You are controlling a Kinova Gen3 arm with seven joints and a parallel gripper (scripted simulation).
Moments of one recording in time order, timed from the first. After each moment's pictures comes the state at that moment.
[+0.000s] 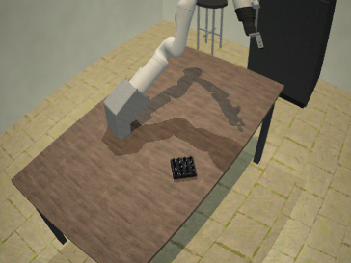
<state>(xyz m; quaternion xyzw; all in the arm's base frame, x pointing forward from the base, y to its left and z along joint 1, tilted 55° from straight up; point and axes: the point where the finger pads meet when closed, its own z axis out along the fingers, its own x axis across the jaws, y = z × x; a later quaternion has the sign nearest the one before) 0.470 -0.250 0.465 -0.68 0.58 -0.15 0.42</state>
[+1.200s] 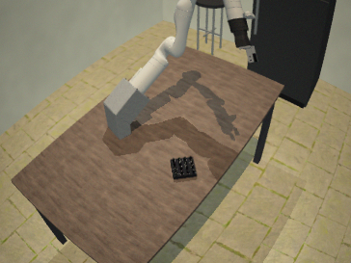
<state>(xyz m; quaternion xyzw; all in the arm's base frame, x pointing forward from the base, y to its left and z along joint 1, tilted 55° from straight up) 0.486 -0.267 0.388 -0.63 0.64 -0.09 0.42</state>
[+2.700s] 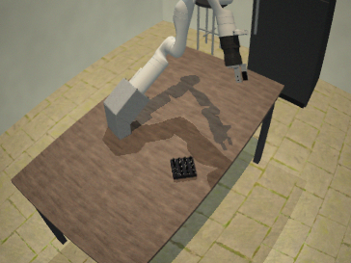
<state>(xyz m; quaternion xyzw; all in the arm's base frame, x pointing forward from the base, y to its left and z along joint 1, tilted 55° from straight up) 0.498 -0.262 0.298 -0.59 0.69 -0.01 0.42</state>
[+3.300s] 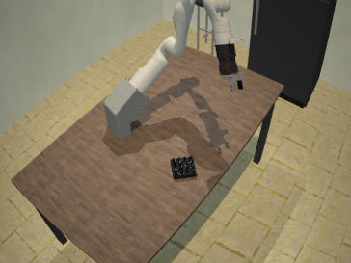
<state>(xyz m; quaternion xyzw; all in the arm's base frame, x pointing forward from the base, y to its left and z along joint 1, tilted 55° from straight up) 0.502 -0.255 0.258 -0.56 0.71 0.02 0.42</state>
